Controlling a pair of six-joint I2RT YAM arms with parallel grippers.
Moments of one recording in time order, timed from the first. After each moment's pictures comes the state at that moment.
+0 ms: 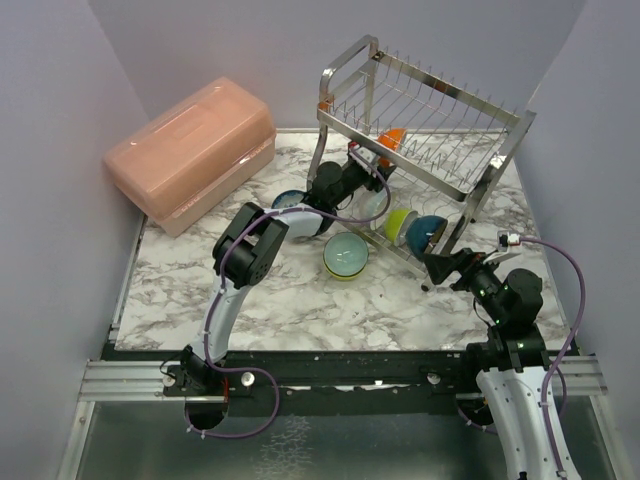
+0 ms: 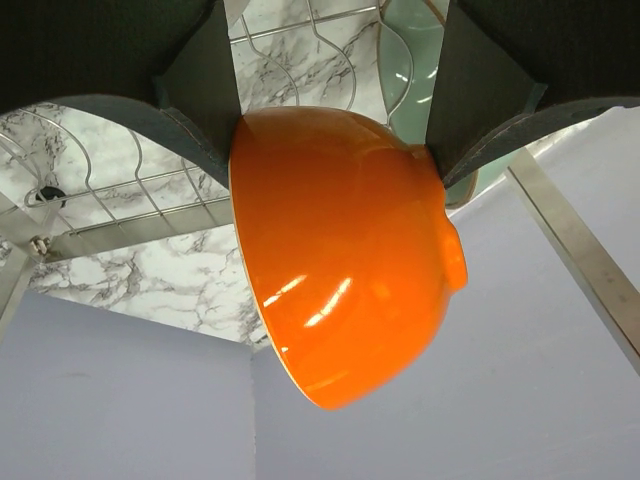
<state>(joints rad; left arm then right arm) -0.64 2.28 1.53 0.98 0.24 0.08 0.05 0.26 0.34 -0.23 -0.36 0.52</state>
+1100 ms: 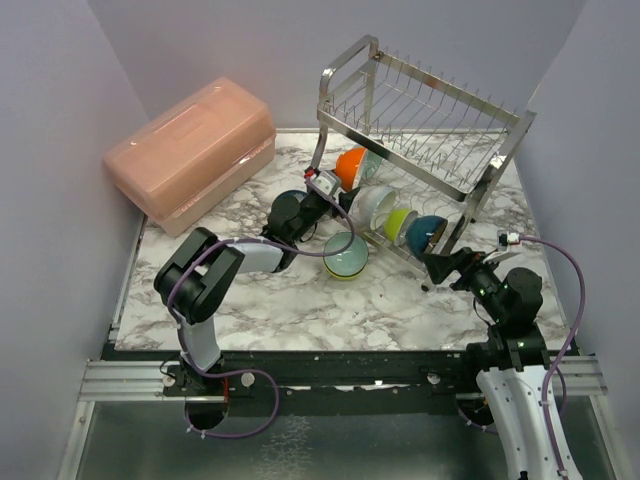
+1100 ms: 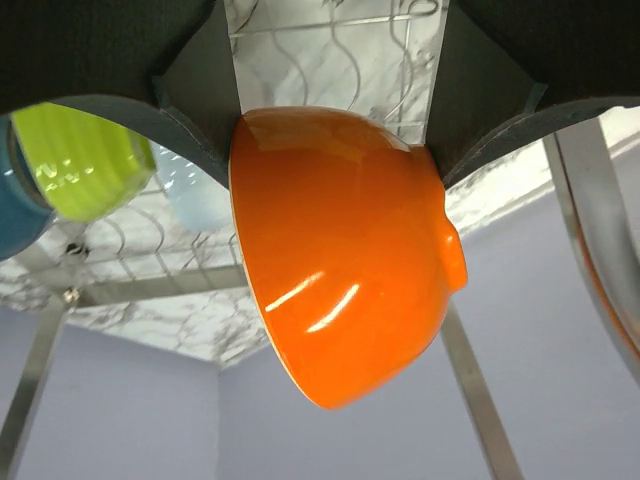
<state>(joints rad) -0.63 1.82 0.87 1.19 0.14 0.07 0.05 0.27 0.35 -0.24 -0.35 0.52</state>
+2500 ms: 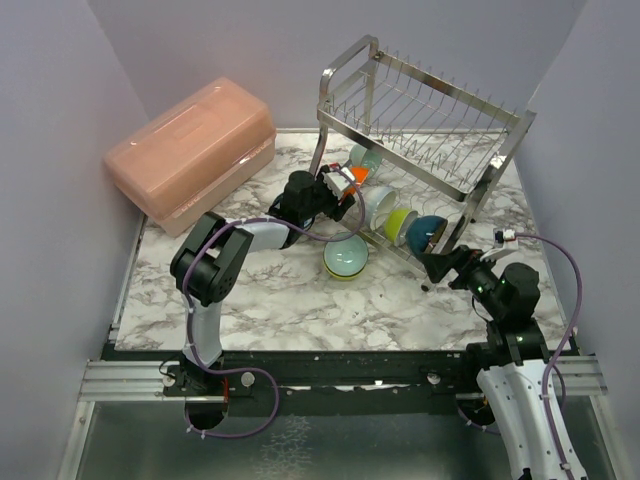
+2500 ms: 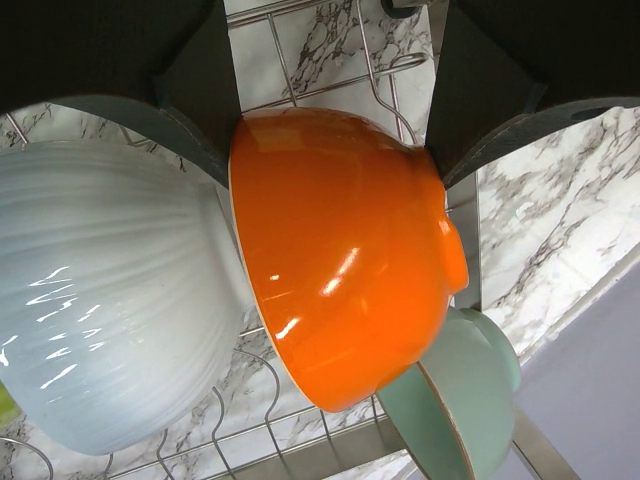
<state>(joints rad) -0.54 1.97 1.12 0.65 0.31 0.30 0.06 0.32 0.36 -0.23 -0.35 0.50</state>
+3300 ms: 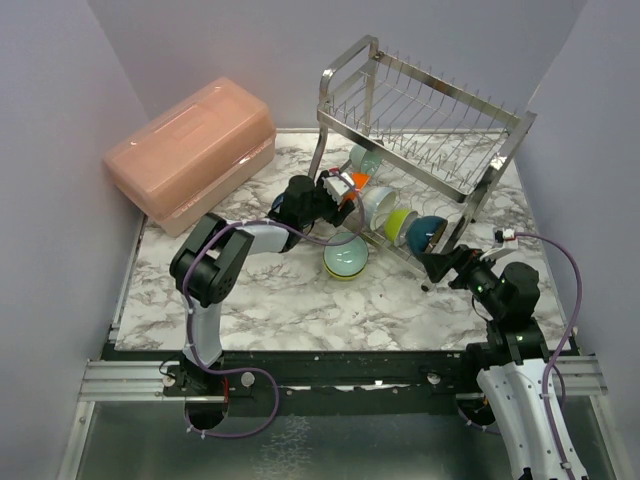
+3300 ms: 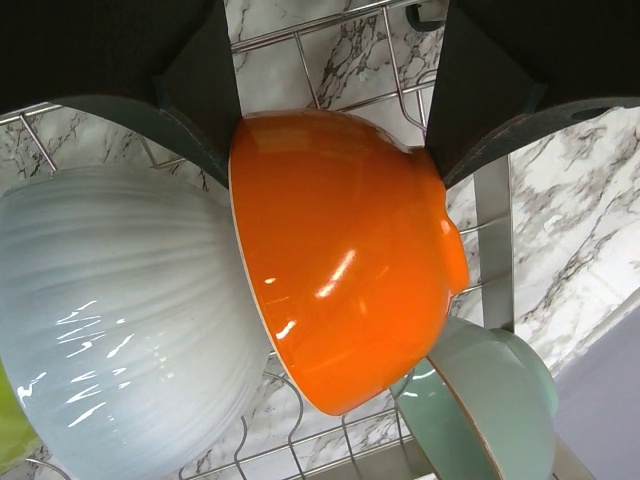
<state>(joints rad) -0.55 1.96 1.08 0.66 0.33 0.28 0.06 0.33 0.36 -0.23 -0.36 0.50</state>
